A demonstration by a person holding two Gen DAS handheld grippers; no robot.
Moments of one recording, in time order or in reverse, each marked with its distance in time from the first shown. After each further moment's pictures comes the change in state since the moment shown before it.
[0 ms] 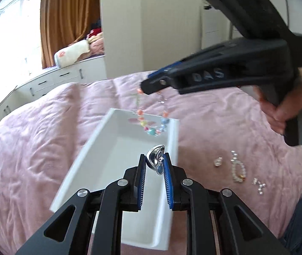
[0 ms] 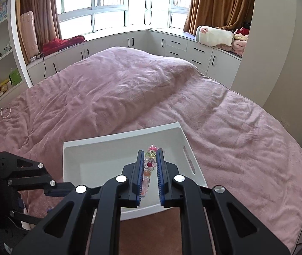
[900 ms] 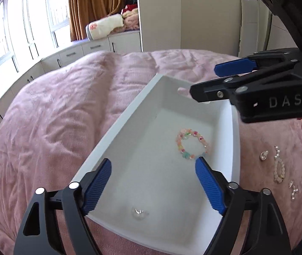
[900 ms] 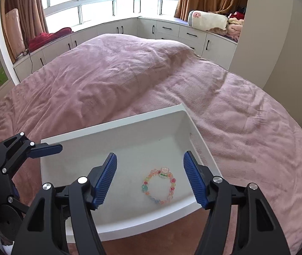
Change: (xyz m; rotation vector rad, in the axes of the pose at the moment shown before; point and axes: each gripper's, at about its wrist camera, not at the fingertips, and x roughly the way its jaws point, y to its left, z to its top) left arm 0.047 0.048 -0.027 -0.119 0.108 0.188; right arm 0.048 -0.009 -0.023 0.074 0.045 -0.058
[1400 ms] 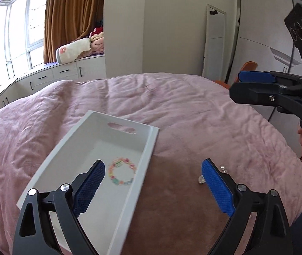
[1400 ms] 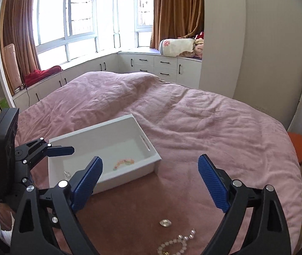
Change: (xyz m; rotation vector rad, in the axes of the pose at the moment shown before) left arm -0.037 -0.113 0.024 0.064 -0.134 -0.221; right arm -0.154 -0.096 -0.110 0.119 -0.209 -0.086
